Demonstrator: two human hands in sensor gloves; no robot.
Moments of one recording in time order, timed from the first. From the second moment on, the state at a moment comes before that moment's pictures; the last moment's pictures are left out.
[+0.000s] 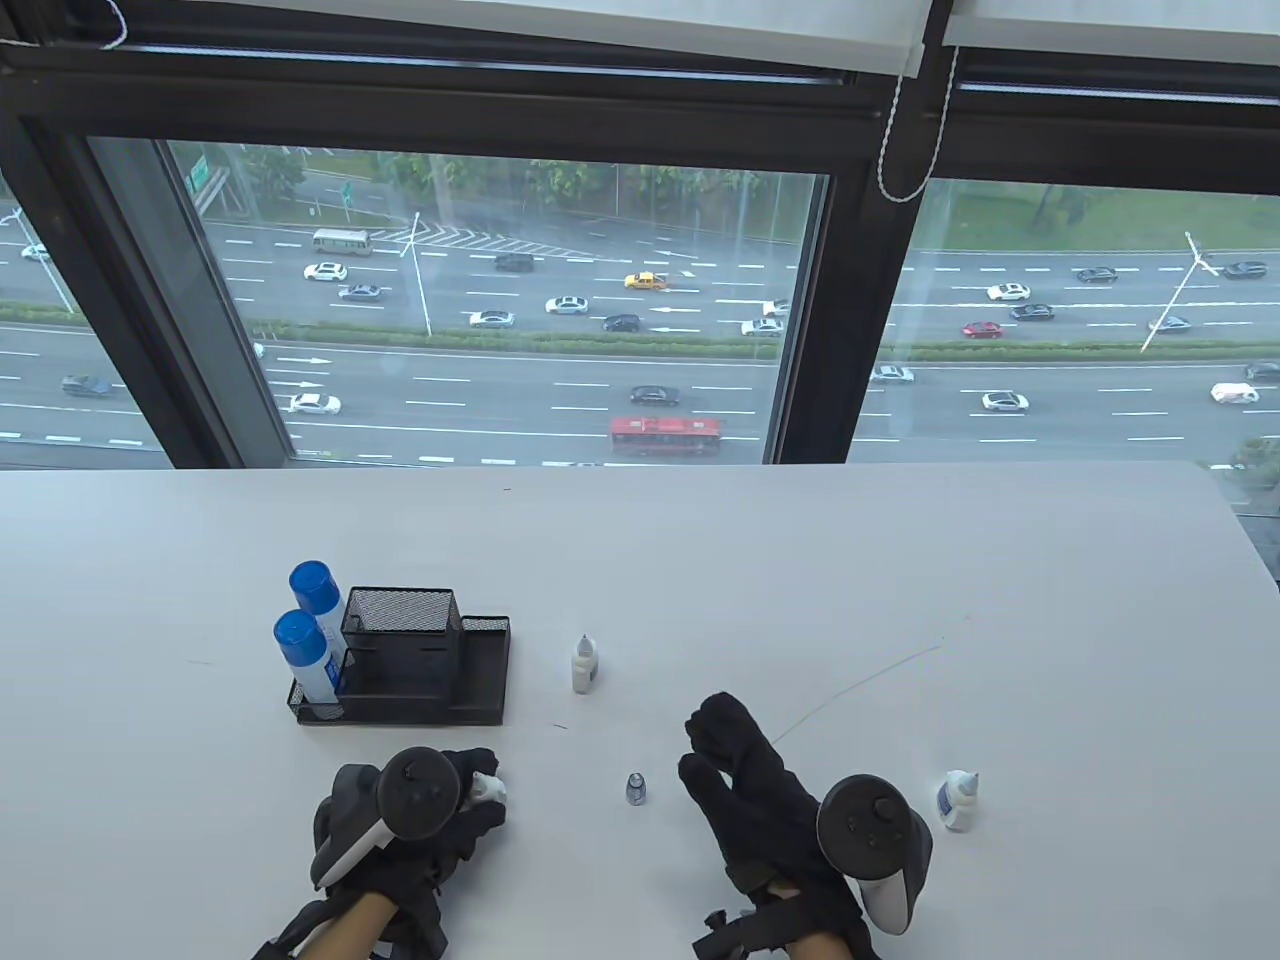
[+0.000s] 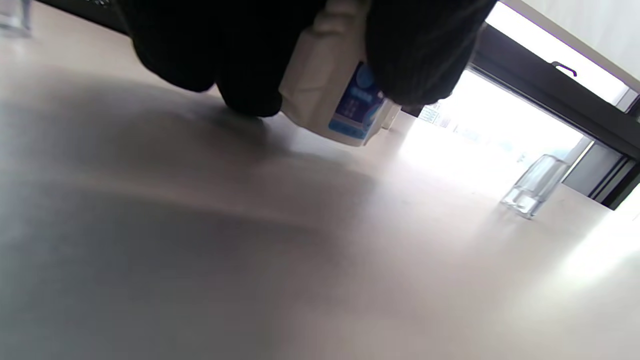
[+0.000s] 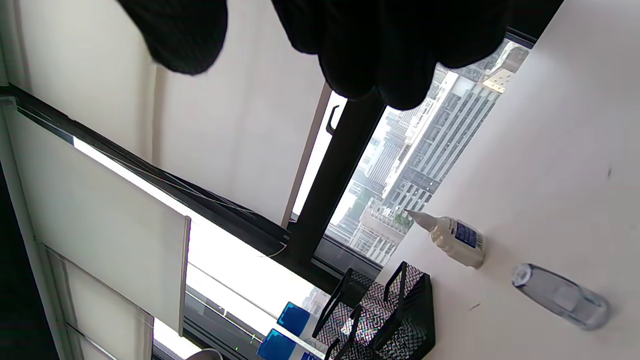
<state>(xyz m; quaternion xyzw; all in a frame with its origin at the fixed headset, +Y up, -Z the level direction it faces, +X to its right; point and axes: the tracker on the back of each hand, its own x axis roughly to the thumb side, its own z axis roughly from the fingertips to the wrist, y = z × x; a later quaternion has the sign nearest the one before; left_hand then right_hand) -0.216 -0.759 -0.296 -0.10 -0.10 0.20 0.97 0.125 -0.696 -0.266 0.13 -0.04 0.81 0.56</state>
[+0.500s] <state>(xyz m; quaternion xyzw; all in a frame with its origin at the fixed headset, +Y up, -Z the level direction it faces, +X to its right) -0.181 -0.696 -0.282 -0.02 -0.19 0.34 0.92 0.141 -0.692 -0.265 0.09 -0.07 0.82 0.56</state>
